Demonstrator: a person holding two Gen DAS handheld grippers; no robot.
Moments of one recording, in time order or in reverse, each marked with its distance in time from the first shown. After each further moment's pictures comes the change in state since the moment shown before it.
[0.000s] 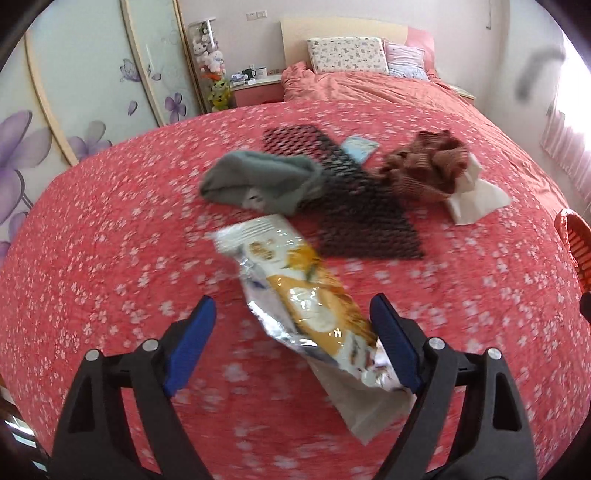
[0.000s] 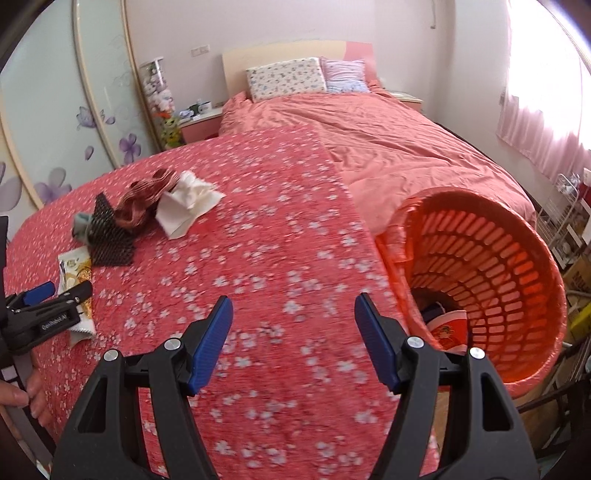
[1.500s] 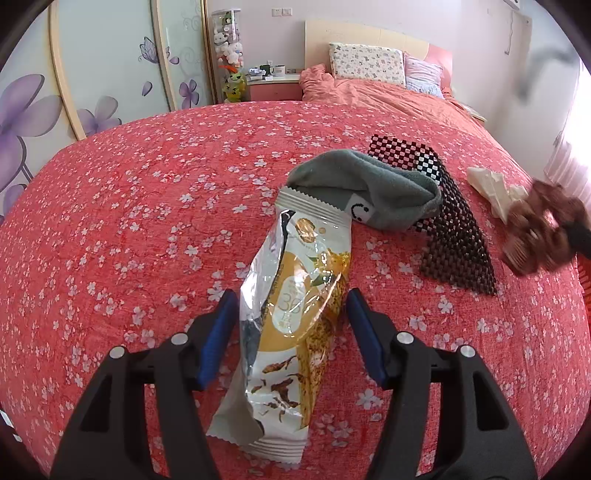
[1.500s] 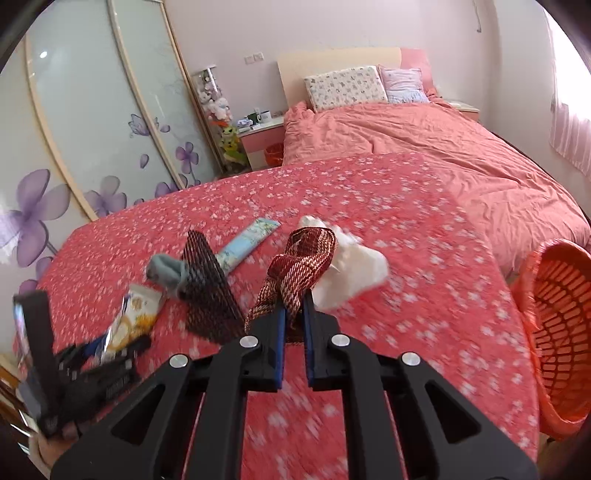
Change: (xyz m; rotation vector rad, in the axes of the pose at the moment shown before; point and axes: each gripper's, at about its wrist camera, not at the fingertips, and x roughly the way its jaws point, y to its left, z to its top) left arm 0.019 0.082 0.004 -0.085 -0.010 -0.033; right arm 0.012 0.092 0.045 -0.026 -0.034 0.220
